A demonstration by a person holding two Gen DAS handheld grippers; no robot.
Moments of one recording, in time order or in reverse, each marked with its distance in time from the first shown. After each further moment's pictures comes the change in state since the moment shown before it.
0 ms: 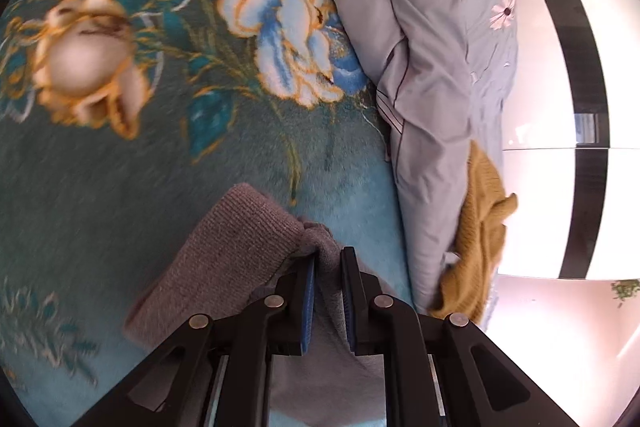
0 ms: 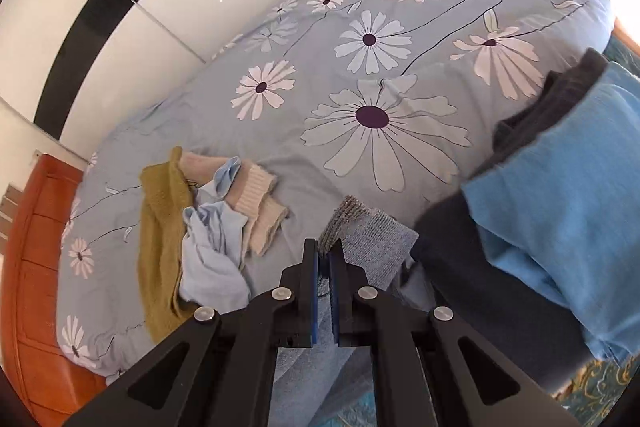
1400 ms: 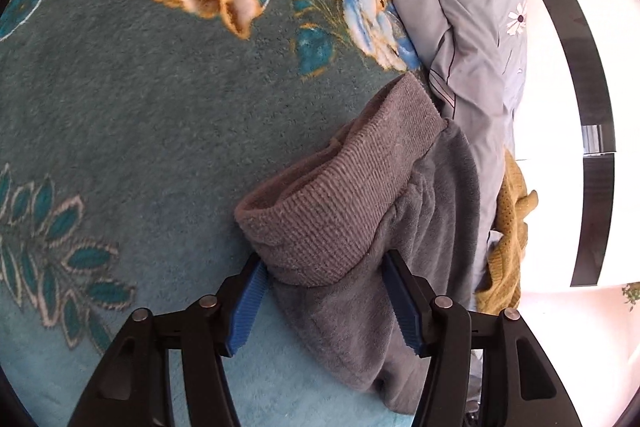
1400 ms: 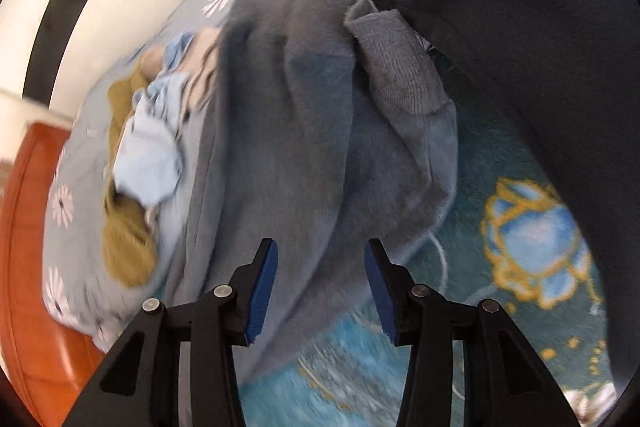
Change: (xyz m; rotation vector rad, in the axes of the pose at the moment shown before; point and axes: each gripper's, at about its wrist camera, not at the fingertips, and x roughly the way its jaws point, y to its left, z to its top) left arm 0.005 0.078 -0.077 -0.030 -0.106 0.006; right arm 0.087 -0.058 -0.141 0.086 0.180 0.060
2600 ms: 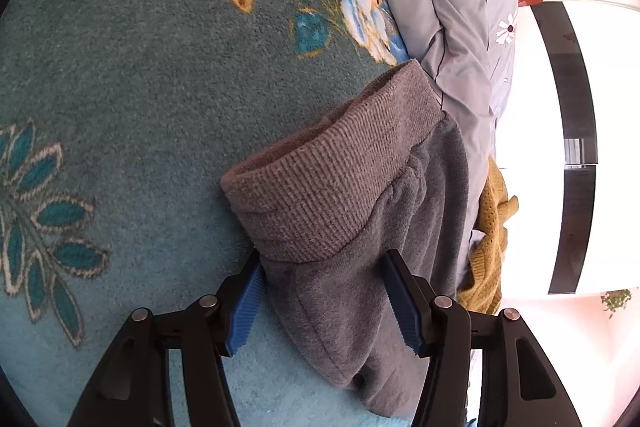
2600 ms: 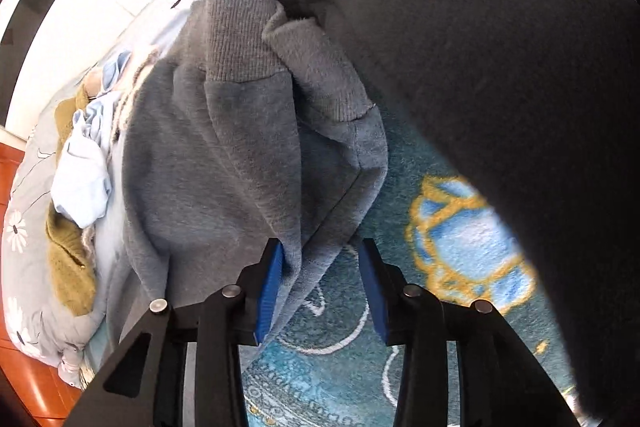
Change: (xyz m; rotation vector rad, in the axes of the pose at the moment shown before) left arm 0.007 0.006 -0.008 -0.042 0.002 -0.100; right arm 0.019 -0.004 -0.006 0.030 -0.080 -0.202
